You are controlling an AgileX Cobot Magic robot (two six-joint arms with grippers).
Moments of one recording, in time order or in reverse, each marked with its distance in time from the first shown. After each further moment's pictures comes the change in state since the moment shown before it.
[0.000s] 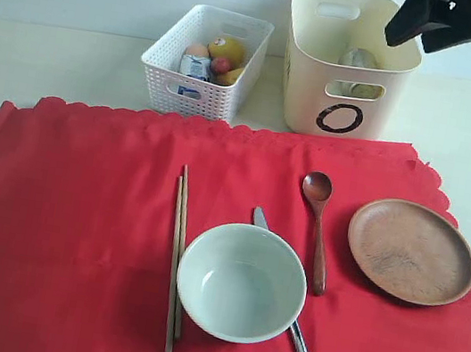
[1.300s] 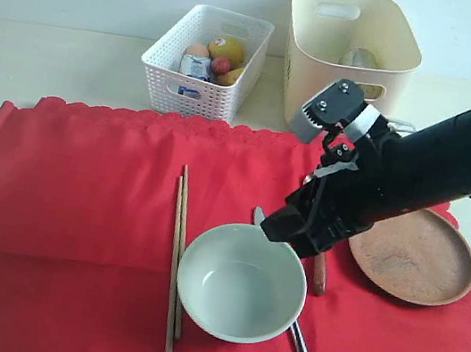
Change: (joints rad) left arm 0.000 0.000 0.000 0.000 0.000 0.000; right arm 0.262 -0.080 0.752 0.586 -0.440 -1.047
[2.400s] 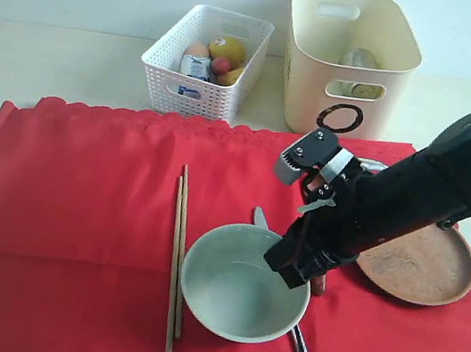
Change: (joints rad) left arm 0.000 0.000 0.000 0.000 0.000 0.000; right arm 0.000 0.171 0.000 0.024 -0.030 -0.055
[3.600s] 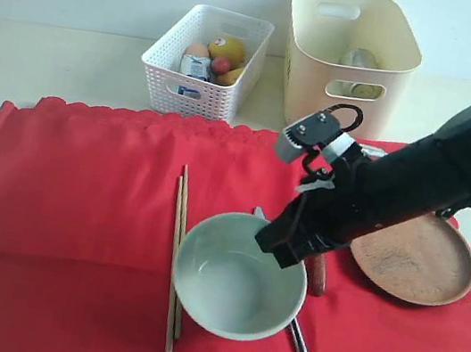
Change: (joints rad) left arm 0.000 0.000 0.000 0.000 0.000 0.000; right arm 0.000 -0.037 -0.025 0.077 0.070 0.000
